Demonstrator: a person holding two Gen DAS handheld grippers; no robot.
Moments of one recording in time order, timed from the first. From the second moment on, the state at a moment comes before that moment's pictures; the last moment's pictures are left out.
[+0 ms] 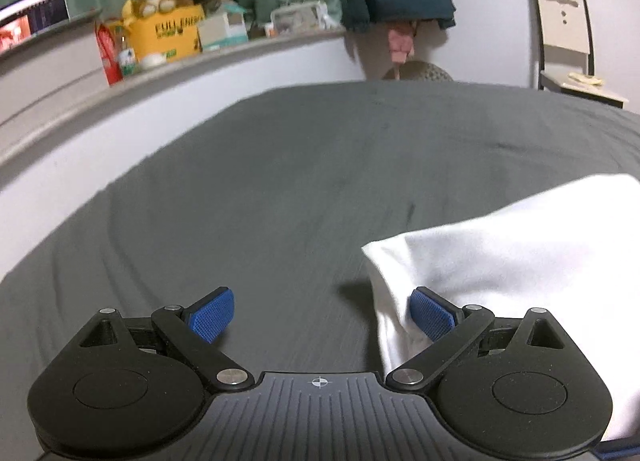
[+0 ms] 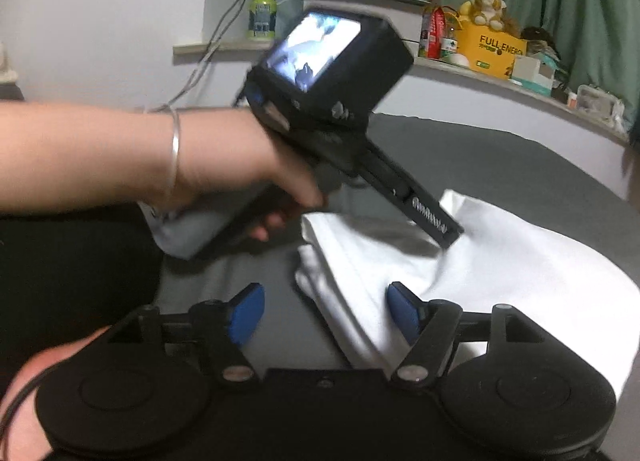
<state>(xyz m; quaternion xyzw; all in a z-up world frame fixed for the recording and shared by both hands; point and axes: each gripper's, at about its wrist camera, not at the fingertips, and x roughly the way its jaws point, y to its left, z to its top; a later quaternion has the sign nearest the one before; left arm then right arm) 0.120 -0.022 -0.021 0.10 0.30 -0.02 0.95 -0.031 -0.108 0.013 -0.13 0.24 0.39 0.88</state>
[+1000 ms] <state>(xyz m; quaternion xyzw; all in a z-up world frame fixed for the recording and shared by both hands) 0.041 -0.070 0.012 0.06 0.33 -0.18 0.92 0.091 -0.230 0.051 -0.02 0.32 0.24 0.92</state>
